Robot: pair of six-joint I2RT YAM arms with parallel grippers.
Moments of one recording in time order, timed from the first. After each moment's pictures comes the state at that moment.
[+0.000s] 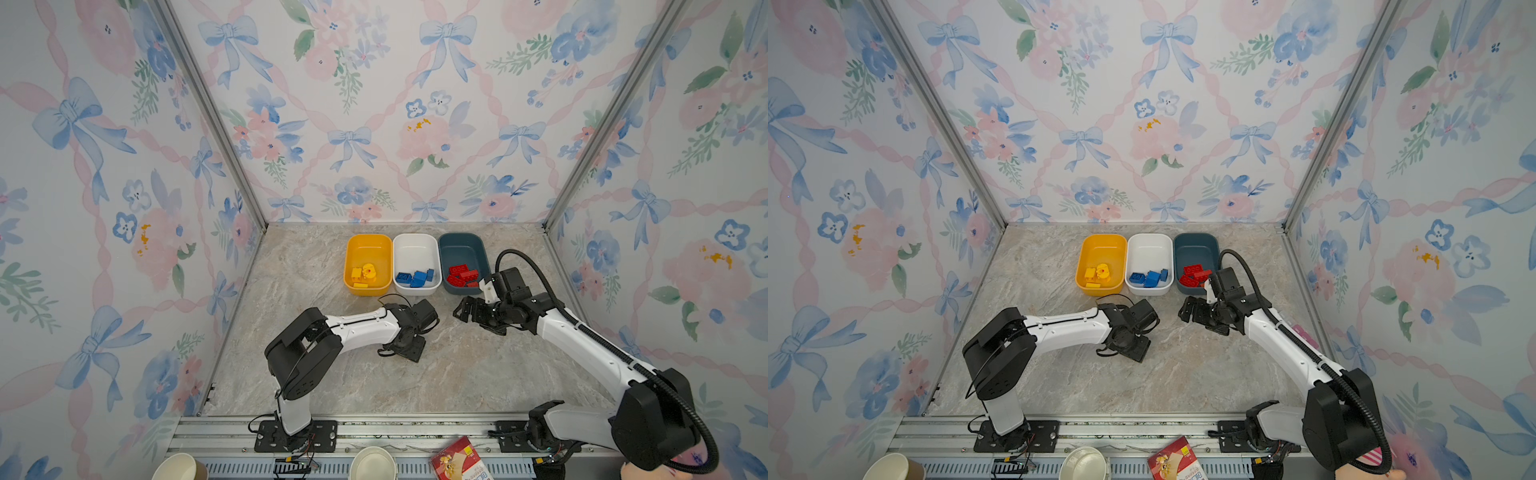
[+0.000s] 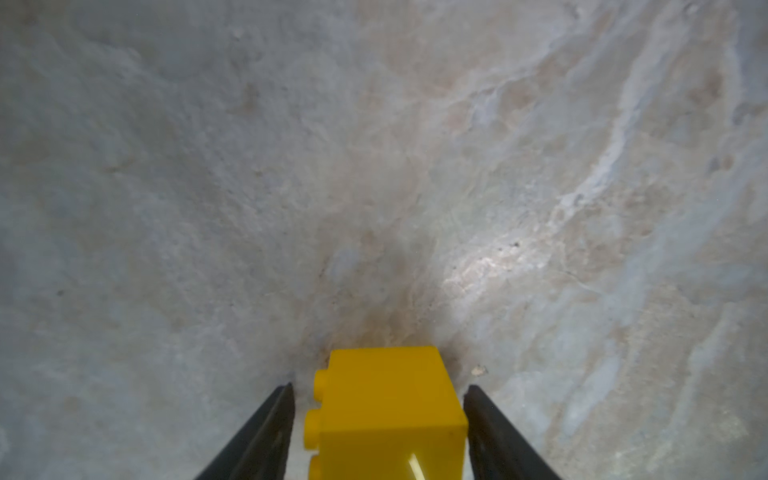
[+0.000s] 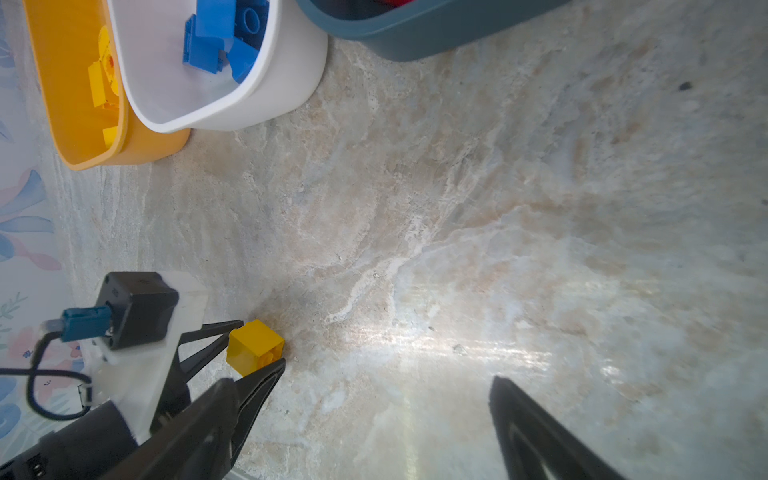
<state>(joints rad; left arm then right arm) -0.94 1.82 1.14 -0.69 -0.07 -0.50 0.37 1.28 0.90 -0.67 -0.26 0.60</state>
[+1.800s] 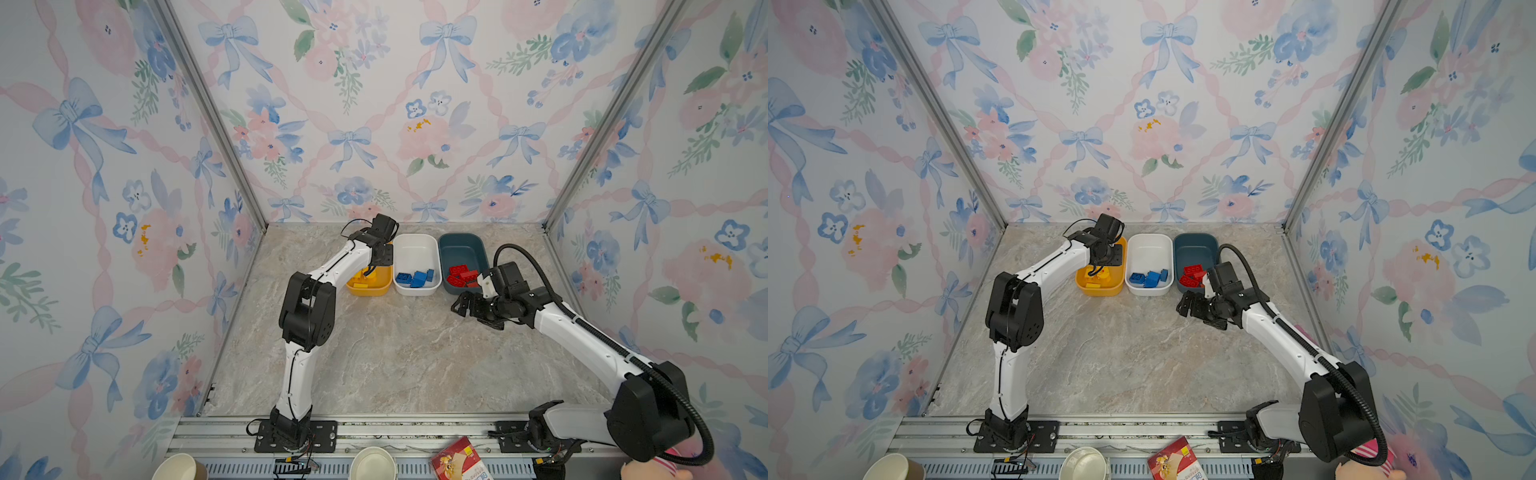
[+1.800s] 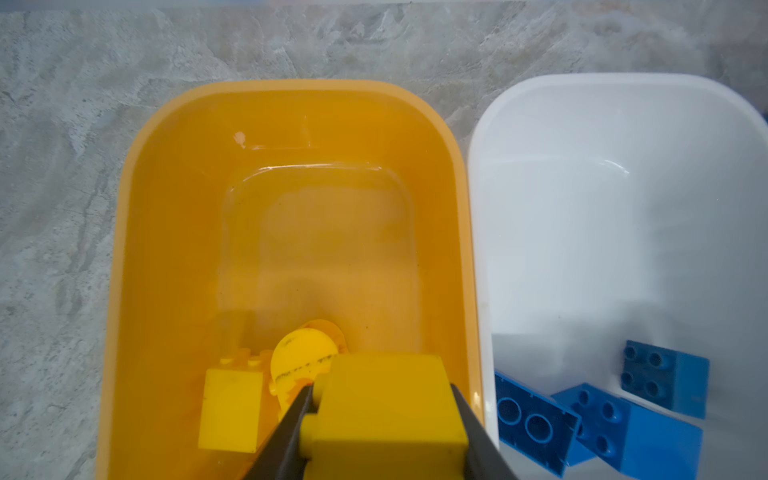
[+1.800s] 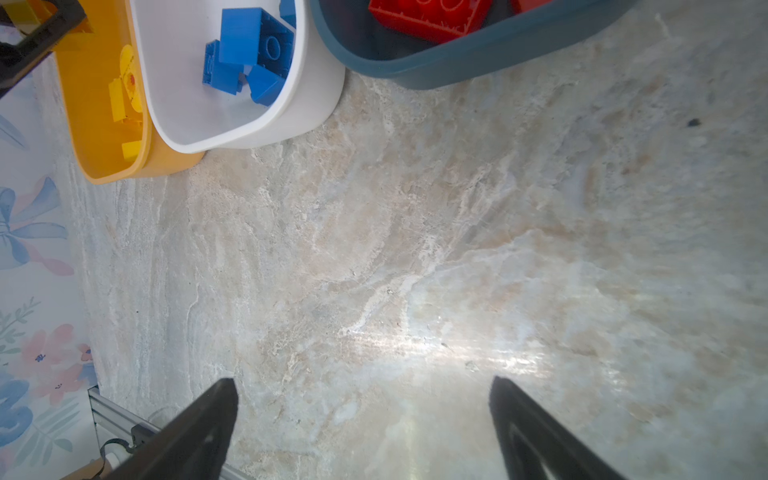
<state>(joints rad) -0.44 2.15 1.84 -0.69 -0.21 -0.37 0.37 1.33 0.96 -0.67 -0.26 0.60</state>
